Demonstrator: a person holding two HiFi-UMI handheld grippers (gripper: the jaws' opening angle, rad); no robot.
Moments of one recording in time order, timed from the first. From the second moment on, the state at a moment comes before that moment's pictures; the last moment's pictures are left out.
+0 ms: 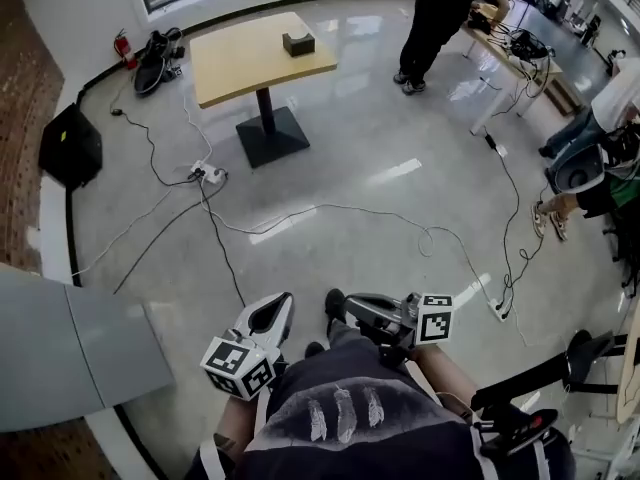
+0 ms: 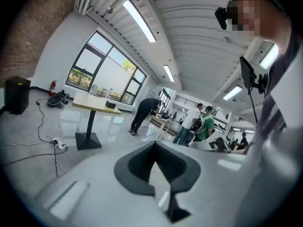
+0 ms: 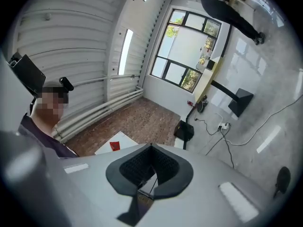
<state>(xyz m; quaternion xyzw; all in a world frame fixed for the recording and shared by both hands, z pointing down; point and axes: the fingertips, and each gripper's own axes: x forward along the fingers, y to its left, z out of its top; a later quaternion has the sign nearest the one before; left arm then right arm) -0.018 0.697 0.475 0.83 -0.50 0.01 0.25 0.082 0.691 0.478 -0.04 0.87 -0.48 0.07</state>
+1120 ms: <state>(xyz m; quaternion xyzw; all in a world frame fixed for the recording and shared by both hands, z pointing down) -0.005 0.393 0.446 0.86 -0.45 0.04 0.25 0.060 0.420 0.492 -0.05 0.85 -0.52 0.06</state>
